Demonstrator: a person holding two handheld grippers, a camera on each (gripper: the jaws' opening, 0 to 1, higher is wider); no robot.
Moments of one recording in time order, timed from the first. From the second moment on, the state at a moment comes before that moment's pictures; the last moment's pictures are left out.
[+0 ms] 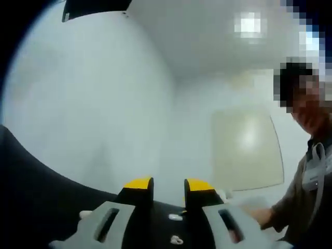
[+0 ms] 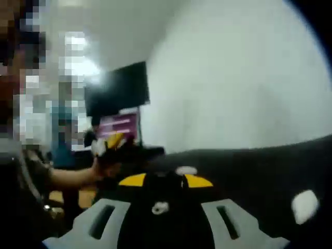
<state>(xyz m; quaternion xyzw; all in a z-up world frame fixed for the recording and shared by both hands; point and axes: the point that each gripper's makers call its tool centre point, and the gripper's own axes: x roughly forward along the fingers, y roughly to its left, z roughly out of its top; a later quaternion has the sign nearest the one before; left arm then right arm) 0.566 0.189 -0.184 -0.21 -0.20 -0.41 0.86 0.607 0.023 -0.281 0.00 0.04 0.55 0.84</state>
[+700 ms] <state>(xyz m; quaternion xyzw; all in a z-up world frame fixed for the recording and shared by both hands) 0.712 0.226 -0.281 -0.02 0.19 -0.31 0.93 0.611 0.017 -0.263 0.05 0.00 0.54 0.84</state>
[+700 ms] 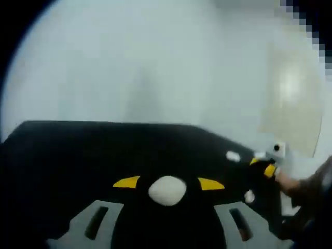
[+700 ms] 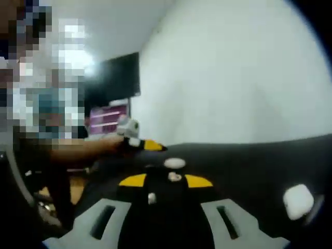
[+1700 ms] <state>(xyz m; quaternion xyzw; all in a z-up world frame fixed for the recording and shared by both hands) 0.698 0.197 -0.245 0.15 0.07 -0.32 0.93 0.614 0.017 -0.260 0.06 0.00 0.54 0.84</state>
